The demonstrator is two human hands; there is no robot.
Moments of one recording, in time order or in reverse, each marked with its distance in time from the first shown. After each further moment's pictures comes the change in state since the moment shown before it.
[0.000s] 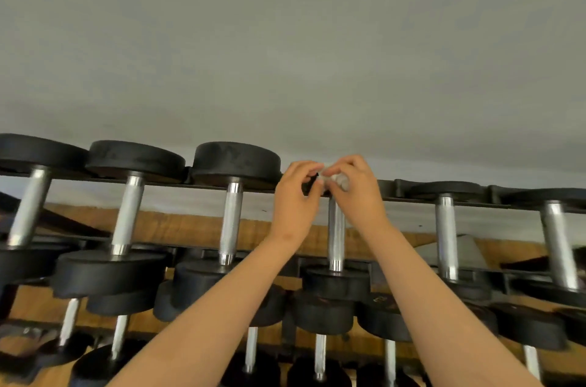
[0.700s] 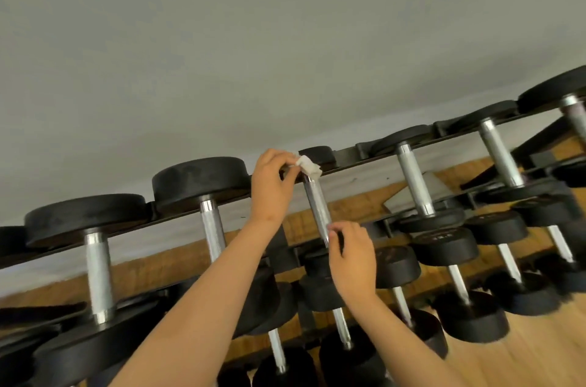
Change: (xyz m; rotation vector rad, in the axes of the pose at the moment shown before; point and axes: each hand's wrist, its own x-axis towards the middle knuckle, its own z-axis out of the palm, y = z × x) left_hand 0.032 -0.025 0.001 0.136 -0.211 0.179; right_hand -0.144 0.008 0.063 -0.128 0.369 0.432
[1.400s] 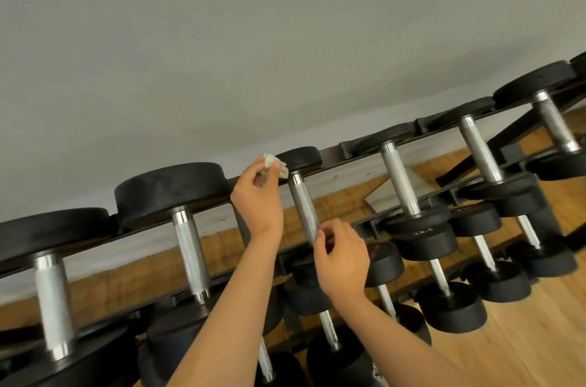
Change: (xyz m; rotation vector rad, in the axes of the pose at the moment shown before) left_hand -0.009 0.004 0.031 -0.379 0.340 -0.379; right_hand 0.012 0.001 0.006 -0.083 0.091 0.061
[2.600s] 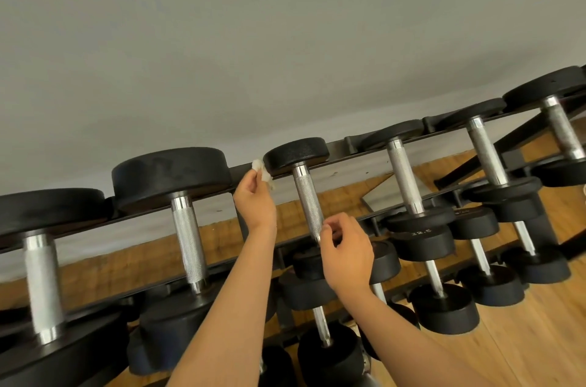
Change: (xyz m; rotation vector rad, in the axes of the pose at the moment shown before) left_hand 0.004 -0.046 -0.001 -0.116 0.040 -0.294; right_hand 0.002 0.009 0.000 0.063 -0.041 0.042
